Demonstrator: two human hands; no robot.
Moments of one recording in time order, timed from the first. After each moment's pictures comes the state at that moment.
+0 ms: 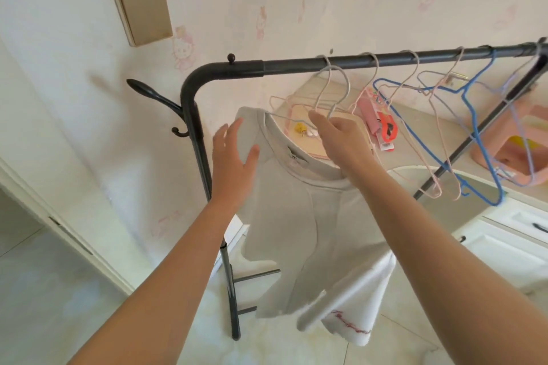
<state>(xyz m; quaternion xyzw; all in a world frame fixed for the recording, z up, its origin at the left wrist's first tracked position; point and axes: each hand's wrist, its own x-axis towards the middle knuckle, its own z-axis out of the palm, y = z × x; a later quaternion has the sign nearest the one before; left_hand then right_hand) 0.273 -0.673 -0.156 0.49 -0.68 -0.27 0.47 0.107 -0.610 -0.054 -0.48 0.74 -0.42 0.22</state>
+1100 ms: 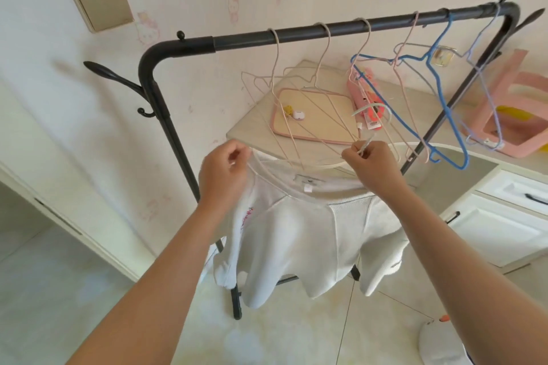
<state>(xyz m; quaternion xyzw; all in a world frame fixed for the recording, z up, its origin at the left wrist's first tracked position) 0.243 -0.591 -0.155 0.48 -0.69 -0.28 0.46 -0.003 -0.512 -0.114 -0.51 0.73 -0.42 0.17</state>
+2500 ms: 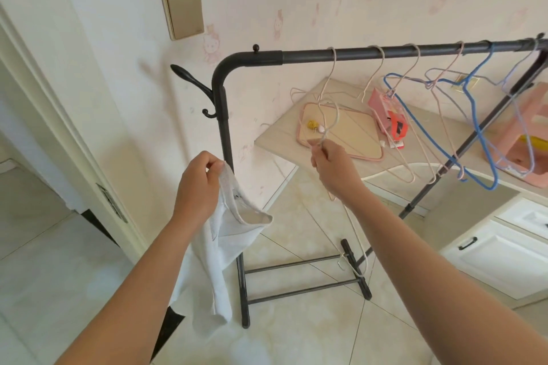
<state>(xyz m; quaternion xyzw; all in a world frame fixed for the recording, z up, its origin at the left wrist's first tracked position) 0.375 -0.598 -0.162 0.55 -0.67 -0.23 0.43 0.138 -0.561 -0.113 -0.56 0.69 -0.40 0.21</state>
